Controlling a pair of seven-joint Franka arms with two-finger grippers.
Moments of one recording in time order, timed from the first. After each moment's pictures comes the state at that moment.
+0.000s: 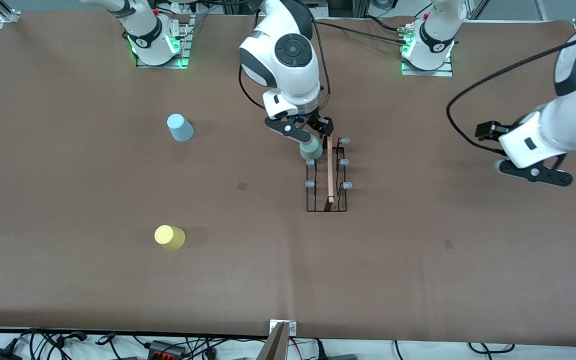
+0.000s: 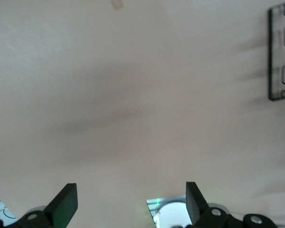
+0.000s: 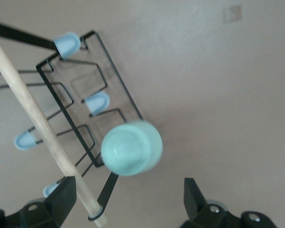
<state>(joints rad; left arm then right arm) 0.43 0.32 -0.69 -1.40 0.26 1.30 0.02 0.69 0.58 0.23 -1.39 -0.05 2.03 1.37</state>
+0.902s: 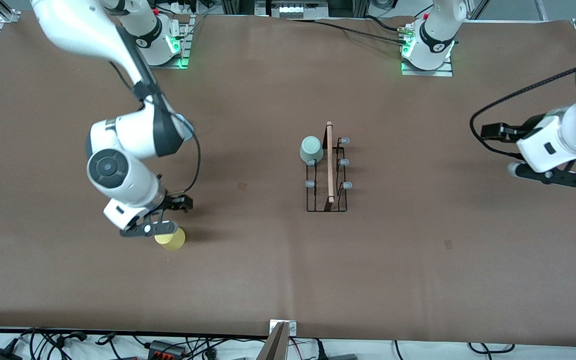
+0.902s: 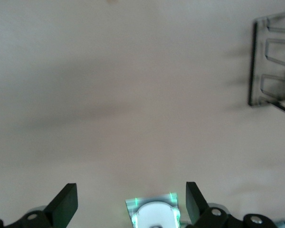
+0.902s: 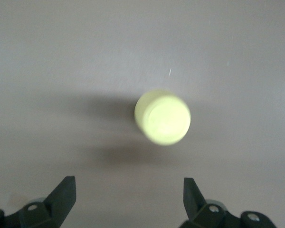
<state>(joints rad) 0.13 0.26 -0.19 -1.43 0.06 1.40 0.08 0.30 0.62 -0.02 -1.49 -0.06 2.13 0.16</state>
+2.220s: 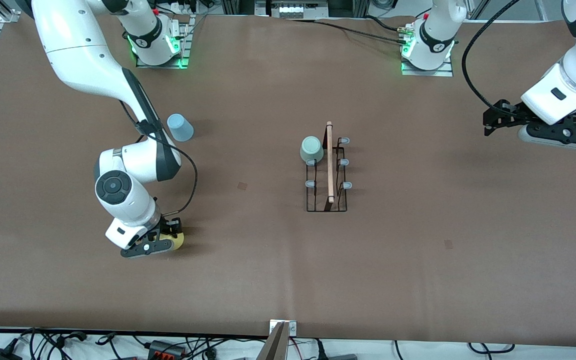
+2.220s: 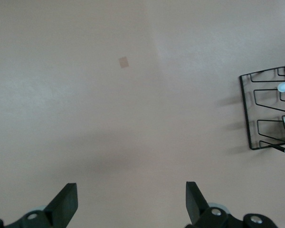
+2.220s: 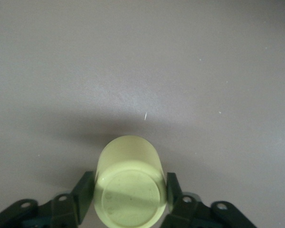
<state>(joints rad) -0.01 -0.02 -0.09 -1.71 0.03 1.68 0.08 0.25 0.75 -0.02 -1.48 -0.15 2.38 0.08</state>
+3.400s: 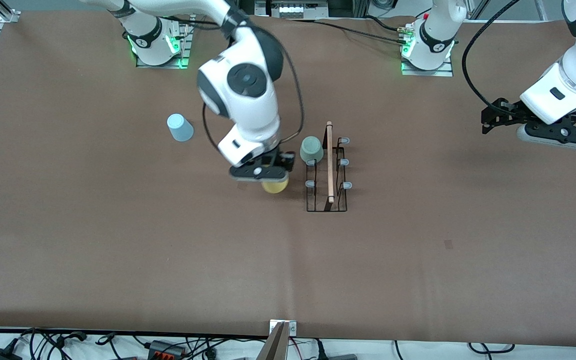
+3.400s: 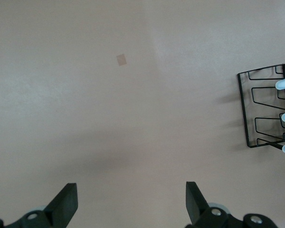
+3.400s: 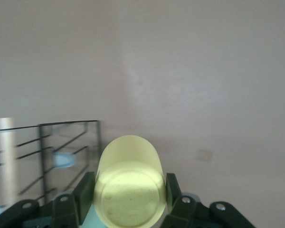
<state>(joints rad) -0.01 -0.02 -0.09 -1.71 0.03 1.67 0.08 0.68 0.61 0.06 -1.28 -0.09 2.05 0.85</state>
